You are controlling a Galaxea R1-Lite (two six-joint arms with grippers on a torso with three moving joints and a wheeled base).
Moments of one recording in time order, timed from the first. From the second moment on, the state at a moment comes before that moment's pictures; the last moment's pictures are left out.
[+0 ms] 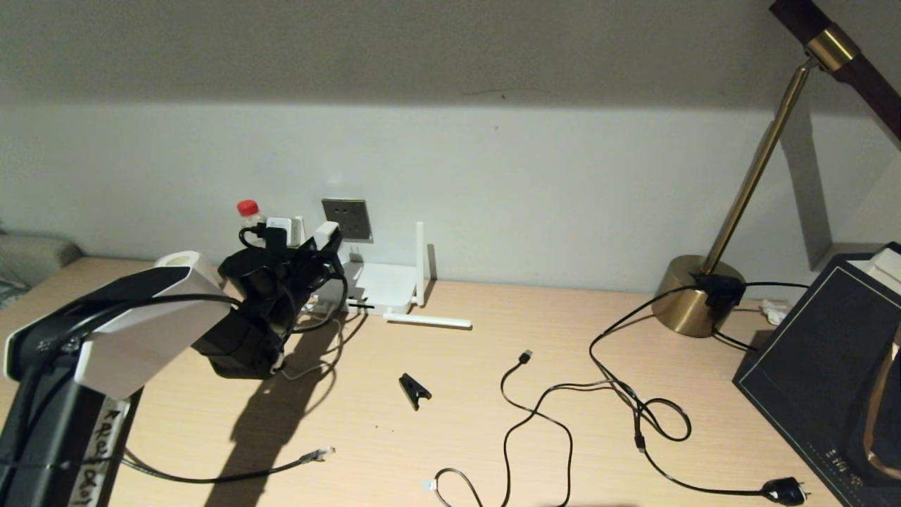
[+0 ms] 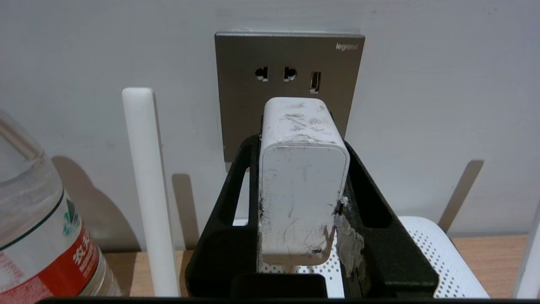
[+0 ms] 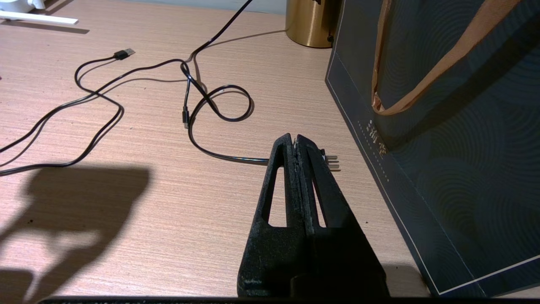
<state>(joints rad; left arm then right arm) -0.10 2.48 -1.34 -1.44 -0.12 0.02 0.00 0.00 -0.04 0.11 0.00 -0.01</state>
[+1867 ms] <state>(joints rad) -0.10 2.56 -1.54 -1.36 -0.12 0.02 0.00 0.00 -0.04 0.11 0.00 -0.01</state>
